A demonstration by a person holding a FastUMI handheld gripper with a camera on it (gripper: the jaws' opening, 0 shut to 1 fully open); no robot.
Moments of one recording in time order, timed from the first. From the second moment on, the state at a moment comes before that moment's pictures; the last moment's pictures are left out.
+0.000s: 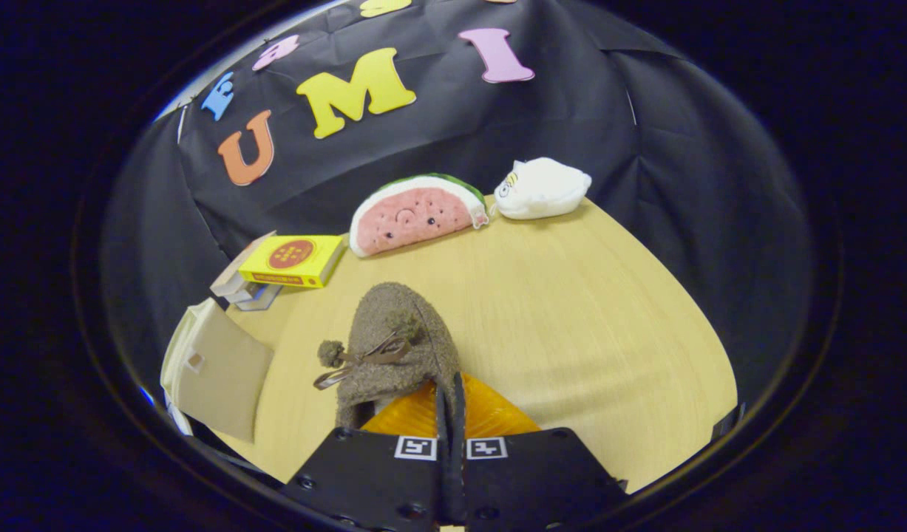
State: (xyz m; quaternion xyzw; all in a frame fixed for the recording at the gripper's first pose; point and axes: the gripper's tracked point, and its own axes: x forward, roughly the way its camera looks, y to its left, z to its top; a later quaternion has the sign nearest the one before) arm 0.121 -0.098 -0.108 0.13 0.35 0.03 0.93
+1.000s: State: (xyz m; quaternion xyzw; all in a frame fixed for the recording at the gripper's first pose) arm 0.101 0.288 -0.002 0.20 0.31 0.10 0.93
